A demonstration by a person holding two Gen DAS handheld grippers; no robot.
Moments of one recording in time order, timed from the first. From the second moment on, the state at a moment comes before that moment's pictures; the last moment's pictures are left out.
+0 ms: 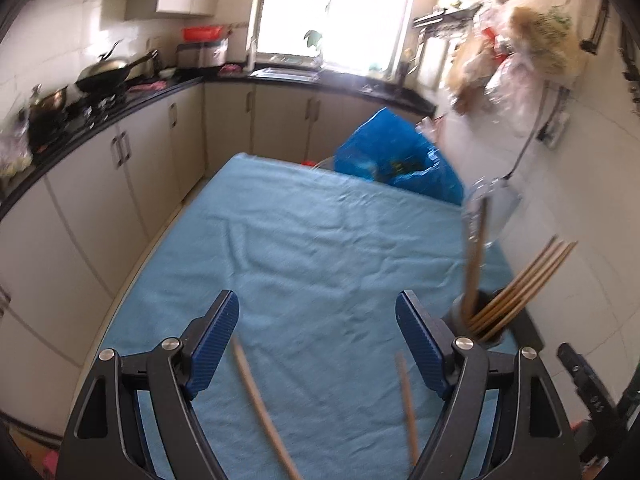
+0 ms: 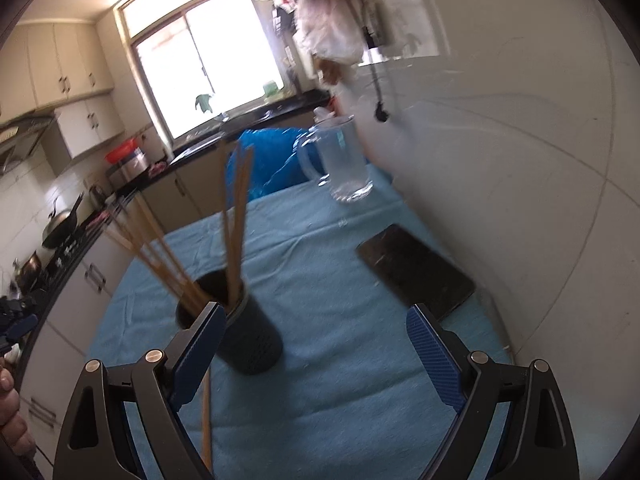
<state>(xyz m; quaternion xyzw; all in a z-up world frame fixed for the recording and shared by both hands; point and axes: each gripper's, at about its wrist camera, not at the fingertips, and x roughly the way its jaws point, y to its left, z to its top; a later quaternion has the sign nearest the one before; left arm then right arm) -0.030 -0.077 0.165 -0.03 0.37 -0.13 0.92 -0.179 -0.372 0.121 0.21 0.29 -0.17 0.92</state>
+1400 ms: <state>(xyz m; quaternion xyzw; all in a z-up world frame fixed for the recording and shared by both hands) -0.008 0.061 0.044 -0.09 0.50 -0.04 0.86 -0.045 -0.232 0.018 0.08 0.50 -0.03 0.86</state>
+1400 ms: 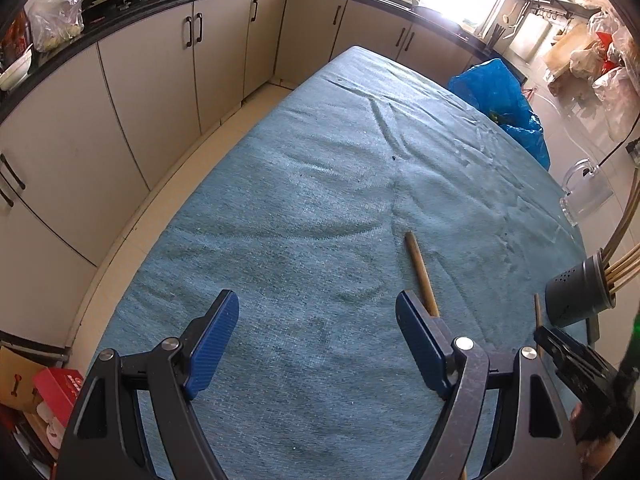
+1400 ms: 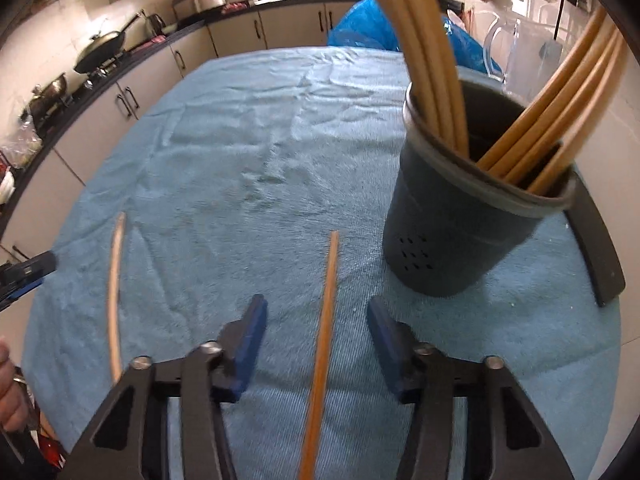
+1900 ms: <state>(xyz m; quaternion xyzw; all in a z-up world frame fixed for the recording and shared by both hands) 0.007 0.027 0.045 -0.08 0.53 -0.10 0.84 -0.054 -0.213 0.029 0.09 0.49 0.02 0.87</state>
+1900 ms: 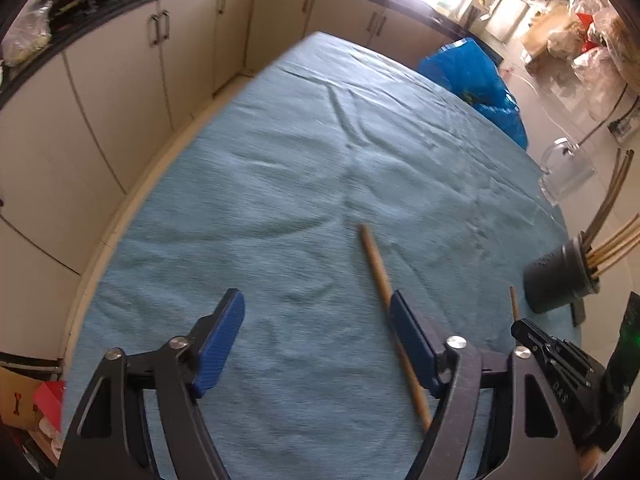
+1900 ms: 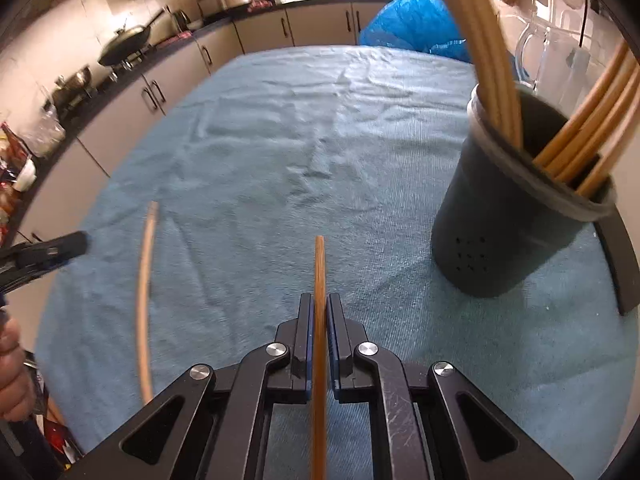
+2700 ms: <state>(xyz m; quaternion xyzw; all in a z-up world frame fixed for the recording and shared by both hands) 0.023 -0.061 0.035 0.02 0.53 -0.08 0.84 -0.101 -0.243 0.071 0.13 0.42 0.03 0.90</state>
